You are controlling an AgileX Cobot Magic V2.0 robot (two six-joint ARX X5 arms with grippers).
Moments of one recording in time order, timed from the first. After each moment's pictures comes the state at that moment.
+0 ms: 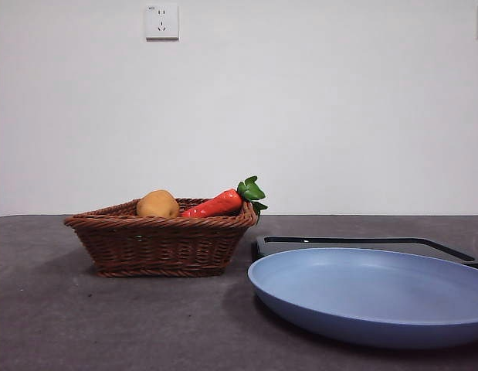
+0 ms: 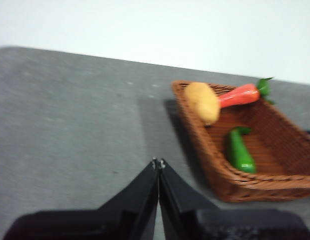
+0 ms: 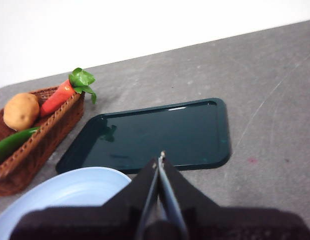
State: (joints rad) left arm -0.01 0.01 0.02 -0.13 0.15 -0.20; right arm 0.06 0.00 0.01 -0.14 -0.16 0.22
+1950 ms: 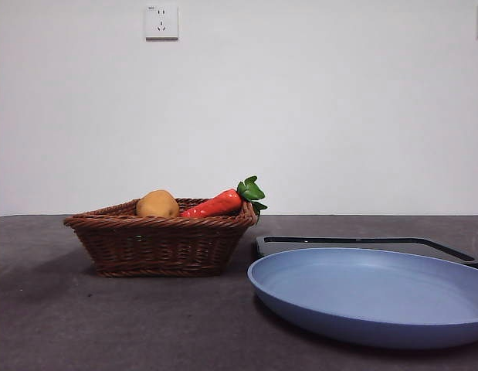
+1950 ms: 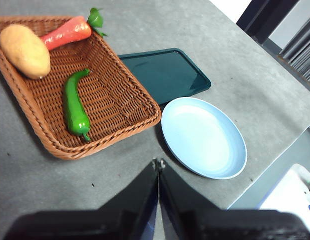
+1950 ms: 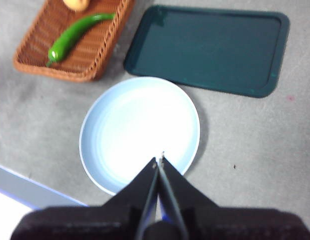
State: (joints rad) left arm -0.01 0.62 0.76 -0.75 0.73 0.03; right arm 0.07 0.72 0.98 -1.09 -0.37 -0.08
